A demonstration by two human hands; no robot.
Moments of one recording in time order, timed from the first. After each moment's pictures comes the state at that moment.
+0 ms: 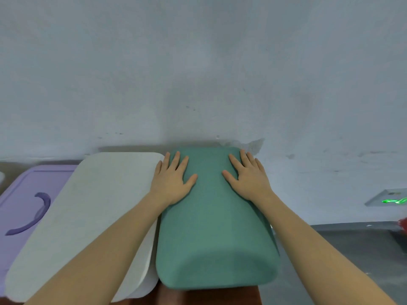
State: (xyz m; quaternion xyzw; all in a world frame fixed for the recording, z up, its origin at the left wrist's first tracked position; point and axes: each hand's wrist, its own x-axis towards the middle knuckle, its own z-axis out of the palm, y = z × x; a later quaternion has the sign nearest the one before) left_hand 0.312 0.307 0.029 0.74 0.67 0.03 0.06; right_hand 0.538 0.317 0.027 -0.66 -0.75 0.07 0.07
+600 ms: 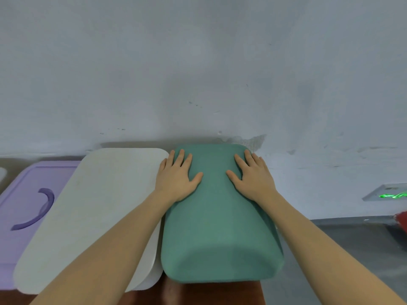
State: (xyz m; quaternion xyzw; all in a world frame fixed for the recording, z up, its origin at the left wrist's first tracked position) left_hand 0.317 0.300 0.034 0.75 0.66 0.04 0.04; right_hand 0.536 0.302 0.031 -0.67 -0.74 0.06 0.06
